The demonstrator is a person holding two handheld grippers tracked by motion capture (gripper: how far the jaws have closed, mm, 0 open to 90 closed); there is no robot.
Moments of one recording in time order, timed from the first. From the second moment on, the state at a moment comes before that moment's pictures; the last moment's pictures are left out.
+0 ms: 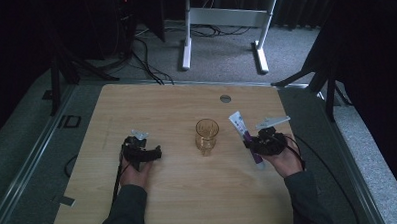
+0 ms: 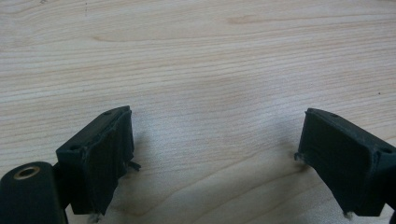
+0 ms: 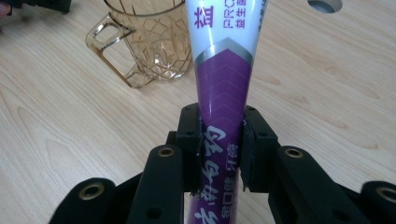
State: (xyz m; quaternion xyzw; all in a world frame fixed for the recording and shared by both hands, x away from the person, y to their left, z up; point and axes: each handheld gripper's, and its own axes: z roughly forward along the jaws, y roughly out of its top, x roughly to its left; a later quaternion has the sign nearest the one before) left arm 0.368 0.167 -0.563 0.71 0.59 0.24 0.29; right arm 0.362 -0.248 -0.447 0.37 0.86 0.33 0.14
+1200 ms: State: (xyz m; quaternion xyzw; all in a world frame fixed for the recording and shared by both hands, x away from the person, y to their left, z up) left arm 0.368 0.167 -0.563 0.71 0.59 0.24 0.29; right arm 0.369 -0.230 -0.431 0.36 0.84 0.37 0.17
